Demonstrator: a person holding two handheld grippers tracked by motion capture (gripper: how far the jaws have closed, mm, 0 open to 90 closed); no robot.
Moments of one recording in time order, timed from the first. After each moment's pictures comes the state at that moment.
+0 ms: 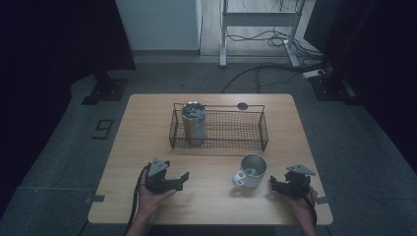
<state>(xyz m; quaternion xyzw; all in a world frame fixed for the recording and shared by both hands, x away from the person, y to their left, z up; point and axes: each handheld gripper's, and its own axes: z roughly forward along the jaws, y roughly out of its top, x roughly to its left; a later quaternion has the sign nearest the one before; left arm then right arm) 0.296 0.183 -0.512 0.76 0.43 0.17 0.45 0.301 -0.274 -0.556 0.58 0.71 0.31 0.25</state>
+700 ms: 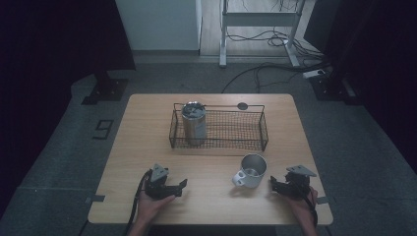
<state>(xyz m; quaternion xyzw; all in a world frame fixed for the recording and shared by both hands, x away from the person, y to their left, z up) 0.291 0.186 -0.532 0.77 0.45 0.17 0.42 0.297 -0.275 -0.555 0.57 0.71 0.33 0.25</state>
